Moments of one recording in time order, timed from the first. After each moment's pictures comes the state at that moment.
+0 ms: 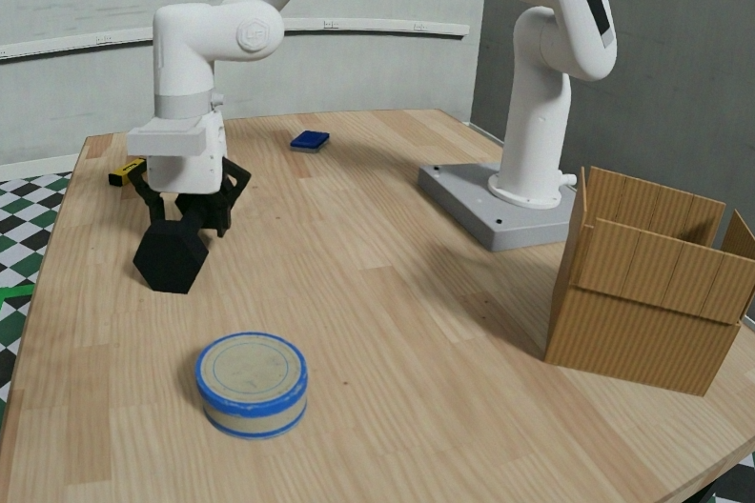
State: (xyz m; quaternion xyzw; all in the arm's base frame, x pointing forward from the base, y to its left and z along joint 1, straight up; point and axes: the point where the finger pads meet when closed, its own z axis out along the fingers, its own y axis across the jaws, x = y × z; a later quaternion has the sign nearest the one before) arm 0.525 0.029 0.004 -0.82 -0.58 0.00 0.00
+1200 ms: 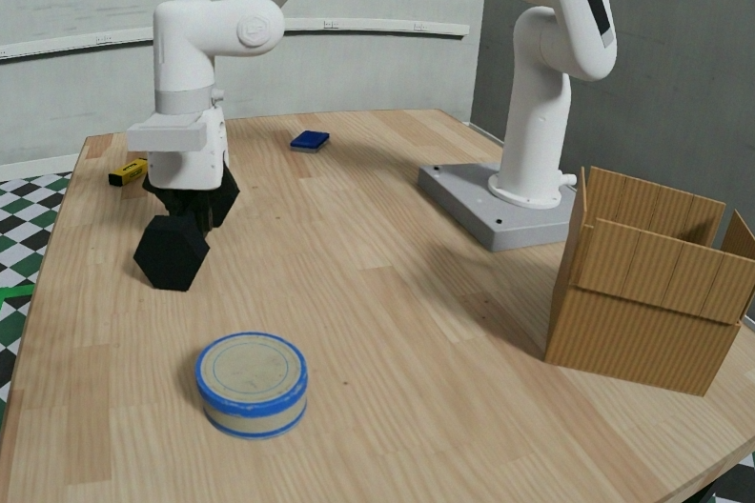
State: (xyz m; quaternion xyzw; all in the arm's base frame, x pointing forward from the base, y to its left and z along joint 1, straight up) arm 0.523 0.029 0.010 -0.82 -0.58 0.00 0.00
